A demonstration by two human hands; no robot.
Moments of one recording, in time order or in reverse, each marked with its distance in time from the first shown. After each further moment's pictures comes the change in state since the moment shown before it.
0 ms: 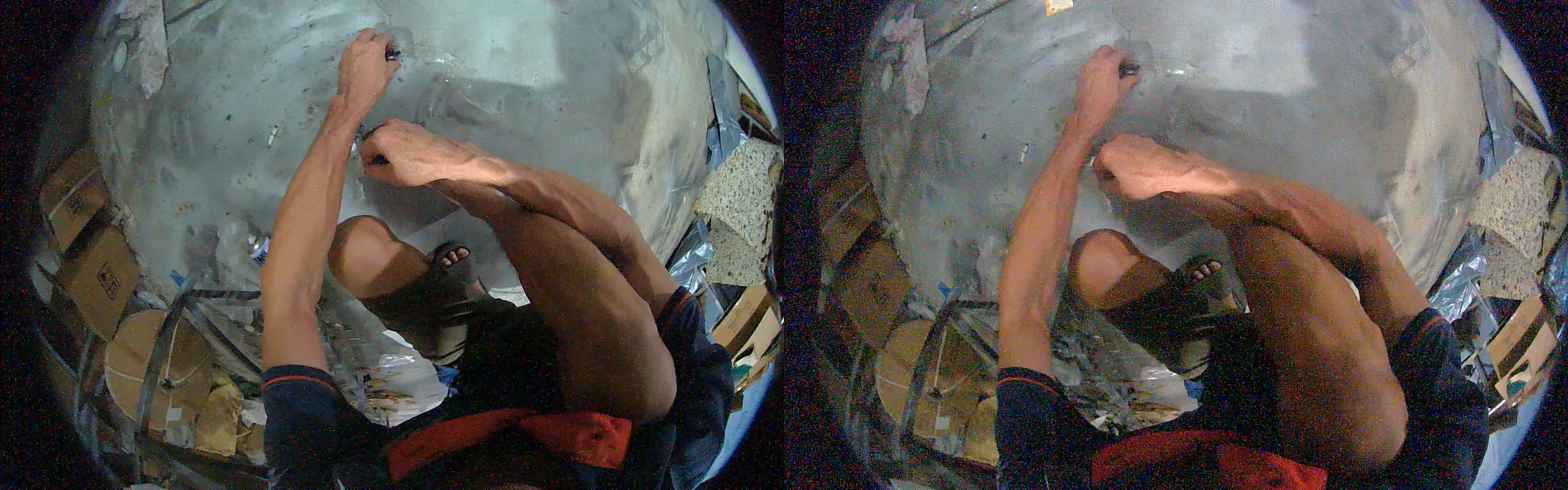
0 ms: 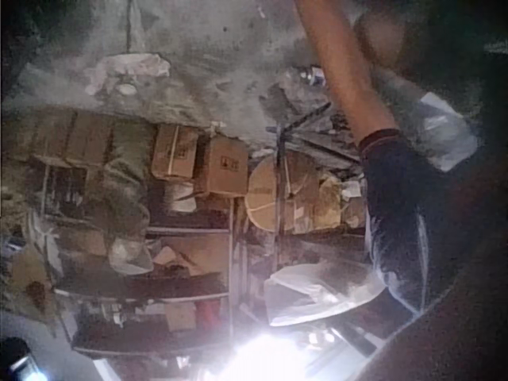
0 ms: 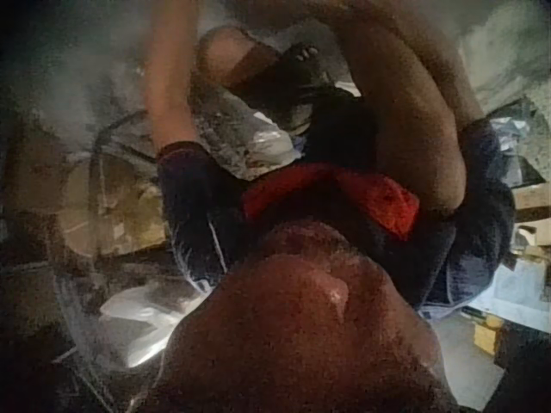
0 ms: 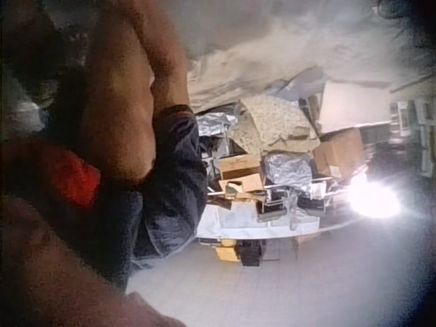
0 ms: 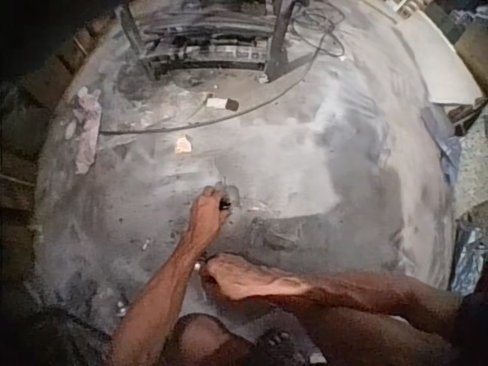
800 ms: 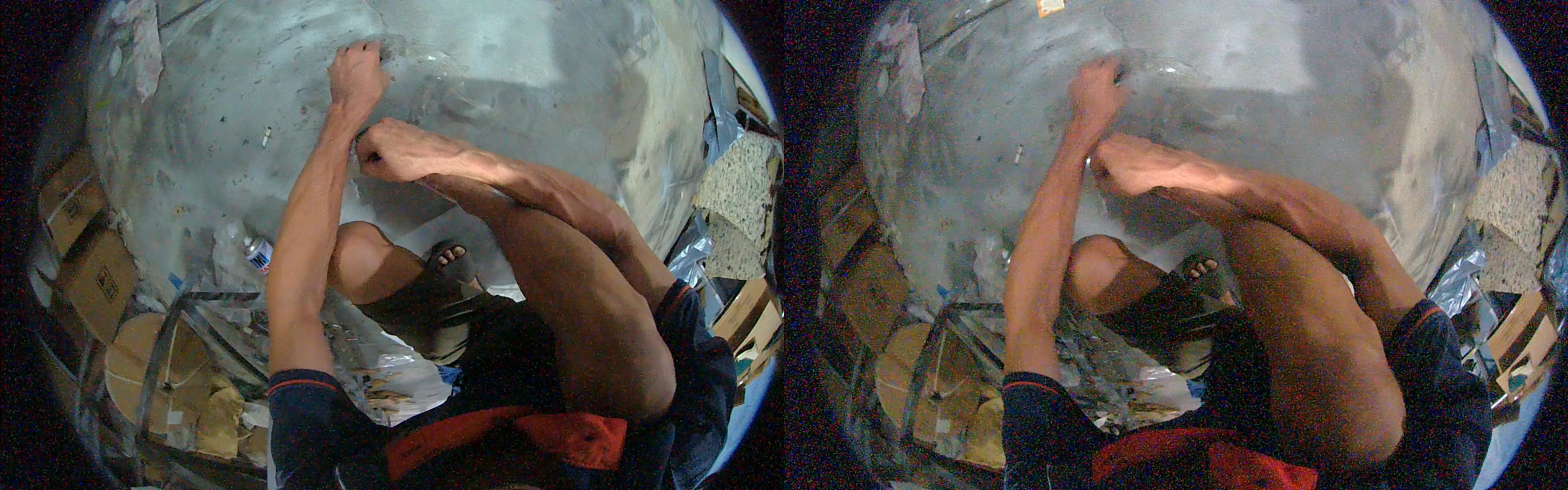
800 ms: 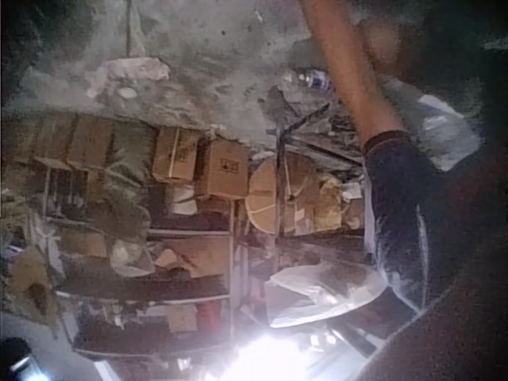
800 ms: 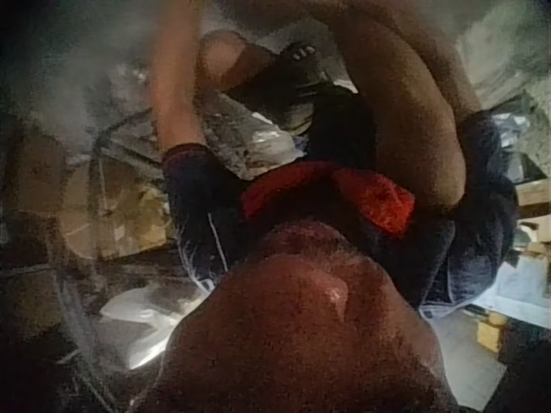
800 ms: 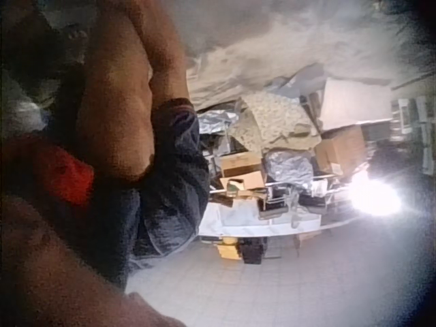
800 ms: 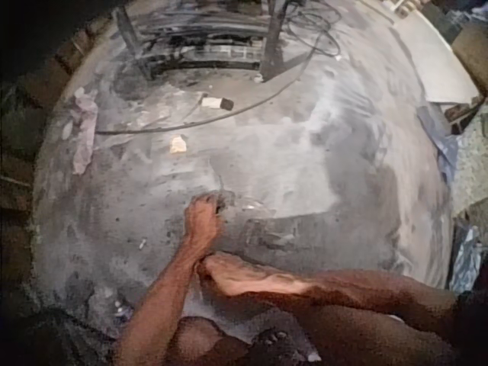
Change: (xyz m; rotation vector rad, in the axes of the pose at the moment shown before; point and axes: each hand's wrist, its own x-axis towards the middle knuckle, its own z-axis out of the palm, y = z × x) left_hand -0.014 0.012 0.005 0.197 -0.004 -0.057; right_hand -0.002 0.009 0.009 0.046 0.000 0.058
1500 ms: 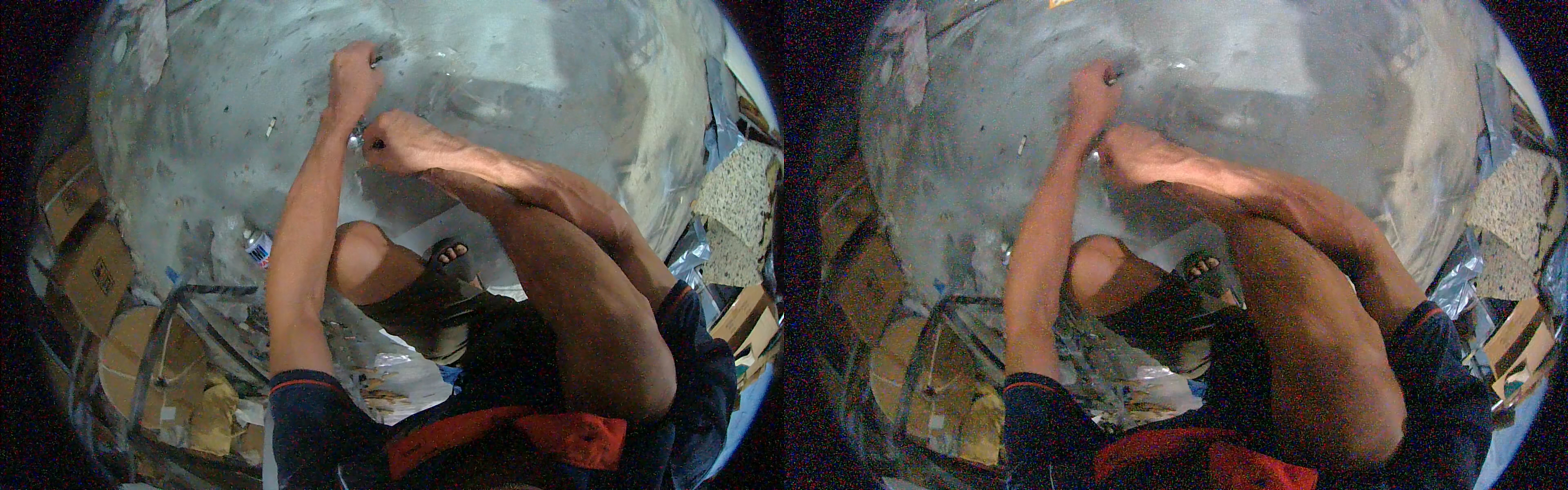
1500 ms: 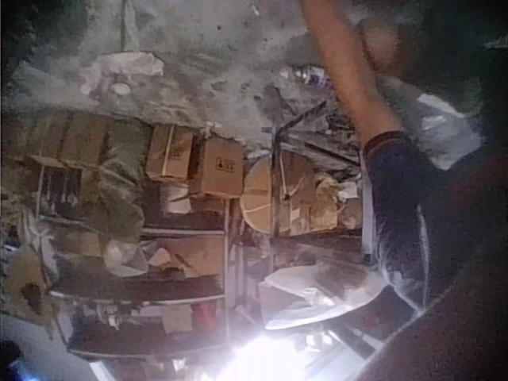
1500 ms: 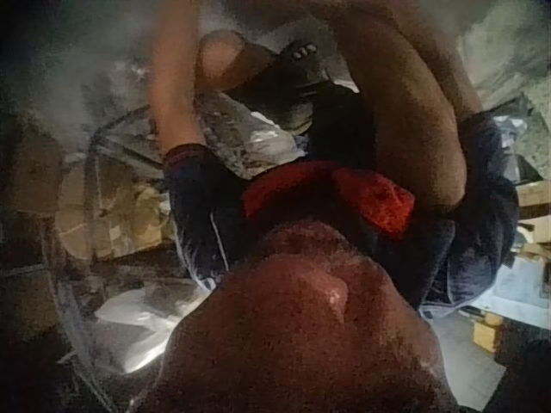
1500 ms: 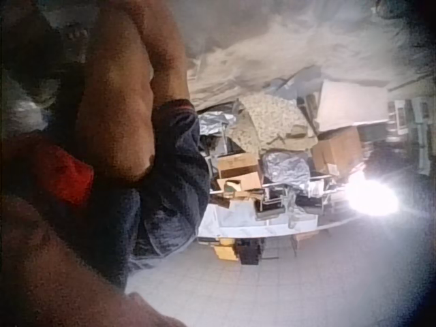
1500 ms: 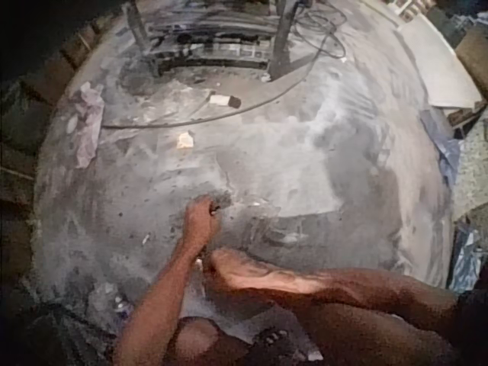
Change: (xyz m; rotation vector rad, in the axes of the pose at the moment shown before) left_hand -0.013 -0.022 0.001 -0.270 0.116 -0.077; right_hand 0.013 0.006 0.010 -0.013 0.067 0.129
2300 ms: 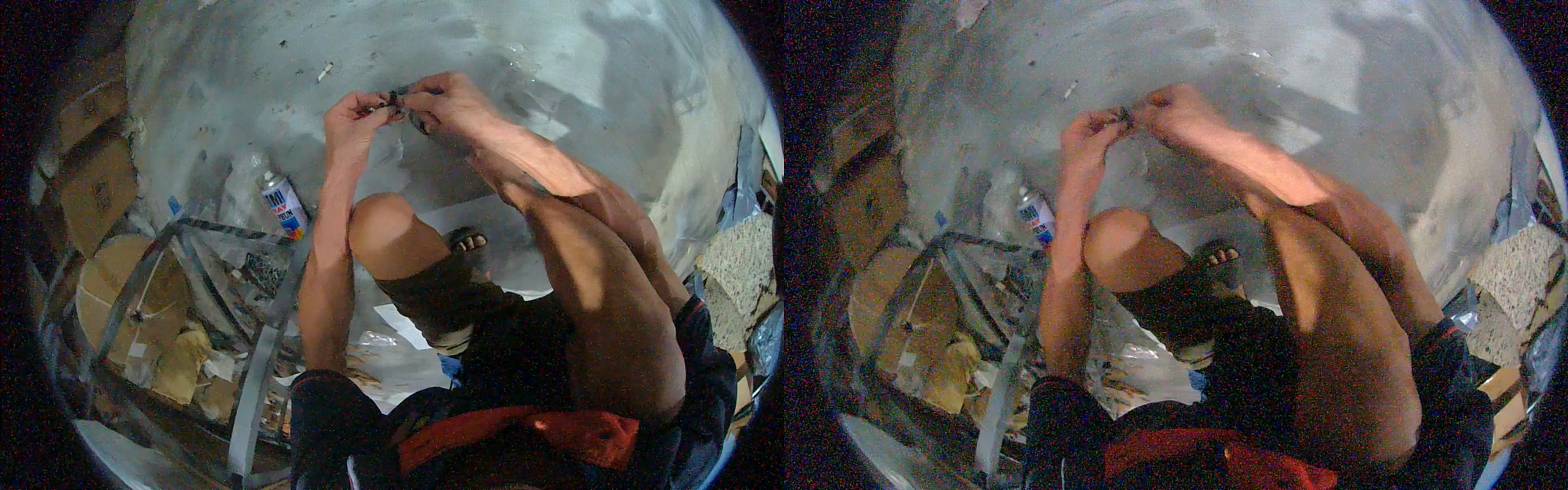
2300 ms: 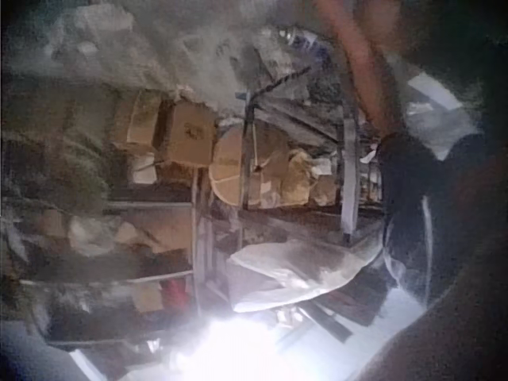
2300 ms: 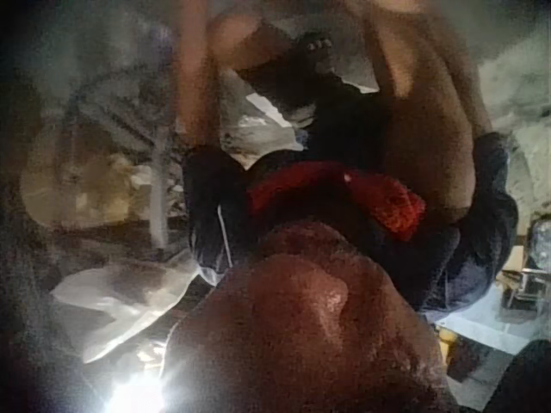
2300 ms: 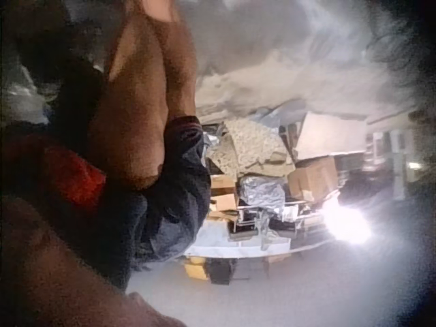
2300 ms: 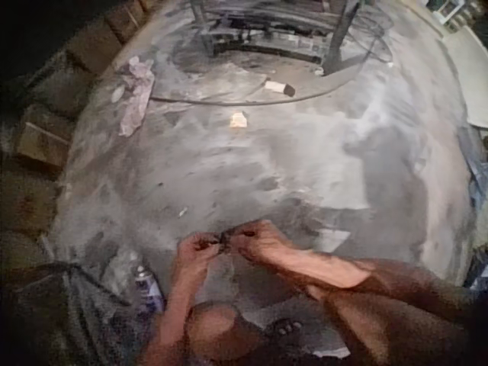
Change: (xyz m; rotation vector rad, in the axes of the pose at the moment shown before) left_hand -0.160 0.006 -0.092 -1.211 0.170 -0.716; right_hand 0.001 -0.032 -0.001 0.622 0.075 0.262
